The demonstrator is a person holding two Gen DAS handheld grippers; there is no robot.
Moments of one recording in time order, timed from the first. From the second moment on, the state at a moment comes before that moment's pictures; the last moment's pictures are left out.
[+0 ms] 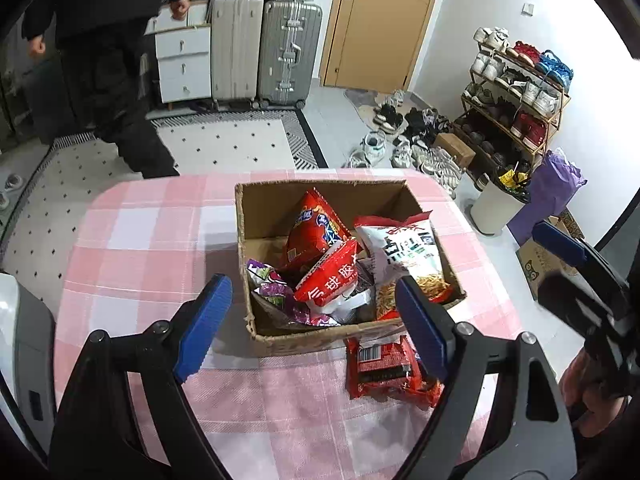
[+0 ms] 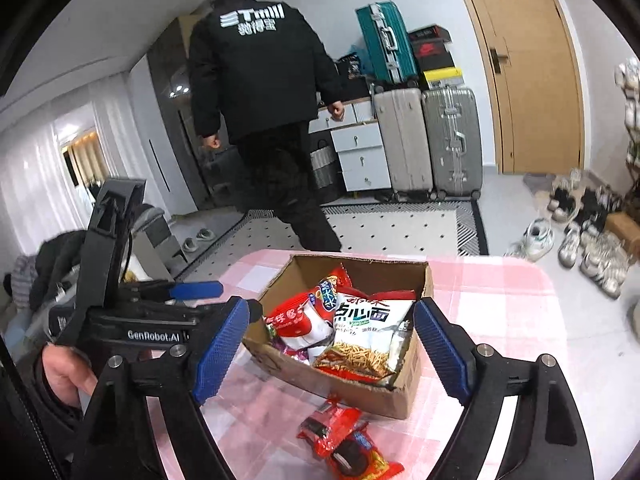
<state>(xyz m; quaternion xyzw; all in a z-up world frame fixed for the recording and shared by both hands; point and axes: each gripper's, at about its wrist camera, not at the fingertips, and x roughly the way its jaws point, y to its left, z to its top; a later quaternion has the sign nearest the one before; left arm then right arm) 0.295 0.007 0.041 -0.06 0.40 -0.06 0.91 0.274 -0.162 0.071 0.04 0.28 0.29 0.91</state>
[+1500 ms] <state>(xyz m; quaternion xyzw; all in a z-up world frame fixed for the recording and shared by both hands) 0.170 0.006 -0.021 -0.09 0.40 -0.07 0.91 0.196 -0.171 -0.051 0.00 0.38 0.29 0.88</state>
